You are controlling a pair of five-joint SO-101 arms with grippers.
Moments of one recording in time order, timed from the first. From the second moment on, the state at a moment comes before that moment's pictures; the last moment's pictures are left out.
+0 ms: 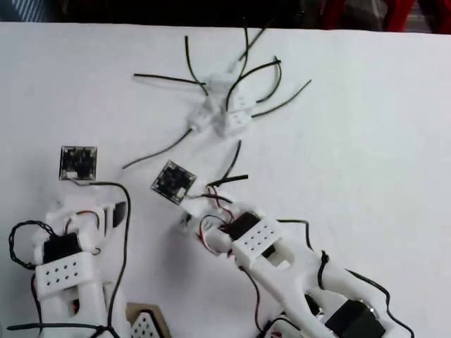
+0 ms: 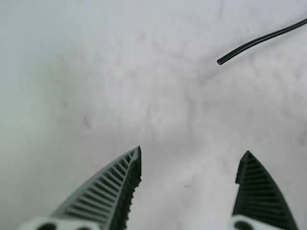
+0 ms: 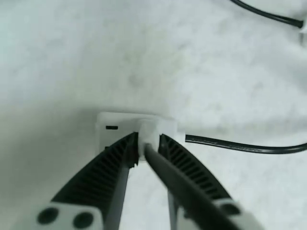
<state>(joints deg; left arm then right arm) -25.0 -60.9 80.2 45.6 -18.9 -44.2 -22.2 61.8 28.2 20.8</state>
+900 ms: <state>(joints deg) -25.0 -61.0 81.5 43.6 -18.9 -44.1 -16.7 58.9 30.9 20.8</state>
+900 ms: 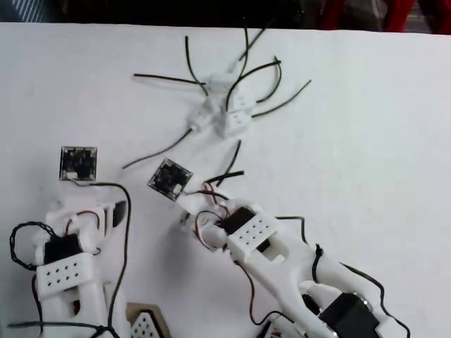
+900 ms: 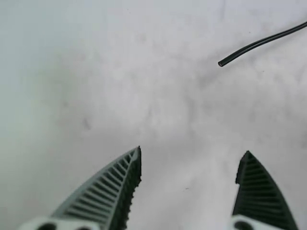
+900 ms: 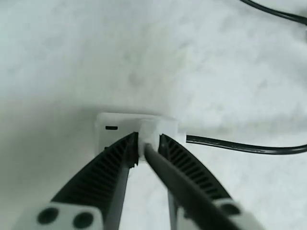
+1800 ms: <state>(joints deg) -23.5 -61.0 84.1 39.0 -18.9 -23.2 -19.1 47.3 15.2 7.8</state>
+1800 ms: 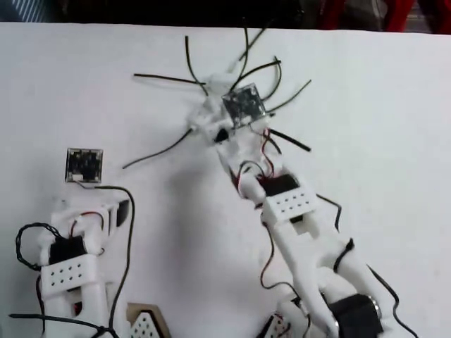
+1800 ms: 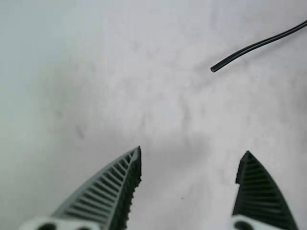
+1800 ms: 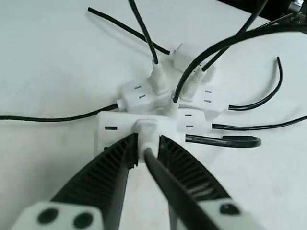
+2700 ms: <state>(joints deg) -23.5 -61.0 85.0 38.1 -18.9 -23.2 -46.1 48.3 61.3 7.7</state>
